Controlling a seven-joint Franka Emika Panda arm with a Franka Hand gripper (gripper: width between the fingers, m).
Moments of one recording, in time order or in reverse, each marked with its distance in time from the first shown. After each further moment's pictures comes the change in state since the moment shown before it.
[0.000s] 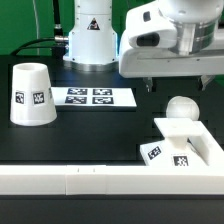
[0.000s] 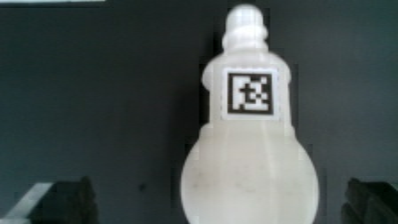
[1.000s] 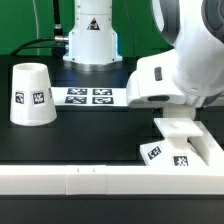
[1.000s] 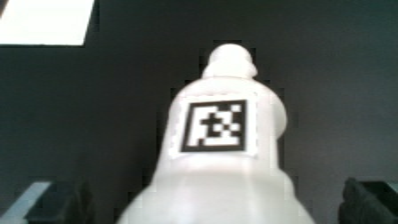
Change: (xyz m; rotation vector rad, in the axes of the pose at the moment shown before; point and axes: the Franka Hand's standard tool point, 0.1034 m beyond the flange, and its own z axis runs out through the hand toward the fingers) arm 0.006 -0.010 0.039 -0.028 -0.311 -0.019
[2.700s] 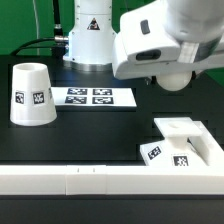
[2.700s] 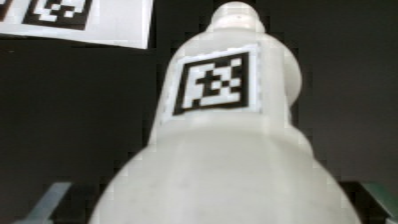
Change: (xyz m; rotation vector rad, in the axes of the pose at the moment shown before) arm -0.027 0.023 -0.081 0.010 0.085 -0.101
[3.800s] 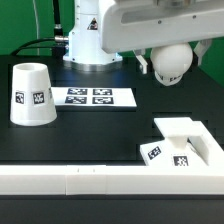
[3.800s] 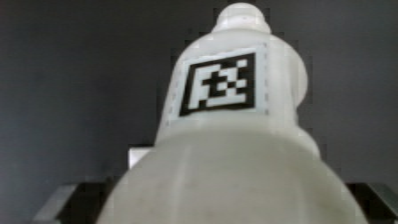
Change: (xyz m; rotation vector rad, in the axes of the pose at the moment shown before) arm 0.023 0.018 -0.071 -0.021 0.597 -0.043
